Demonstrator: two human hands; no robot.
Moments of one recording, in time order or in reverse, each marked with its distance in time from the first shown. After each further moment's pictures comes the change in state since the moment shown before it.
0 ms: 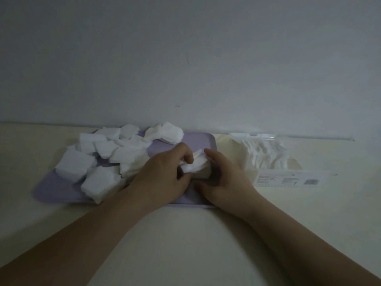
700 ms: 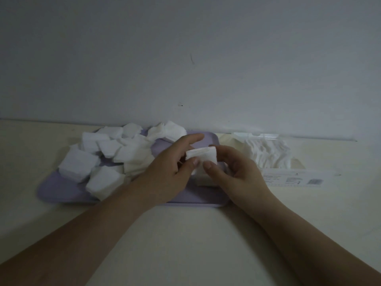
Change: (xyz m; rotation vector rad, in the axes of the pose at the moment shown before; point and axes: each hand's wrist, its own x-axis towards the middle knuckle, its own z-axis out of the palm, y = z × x) left_hand 0.001 0.004 0.000 -0.384 0.002 -0.022; right_hand -0.004 -0.008 -0.008 0.376 0.087 0.000
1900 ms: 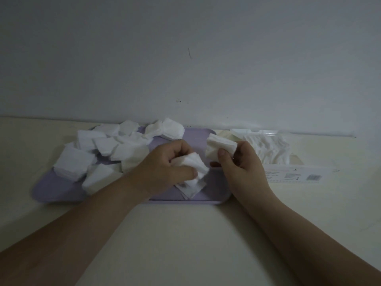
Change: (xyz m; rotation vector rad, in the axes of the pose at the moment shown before) left_hand -0.001 0.000 -0.011 -0.274 -0.165 -0.223; right_hand 0.002 0.003 0.006 0.076 0.245 0.119
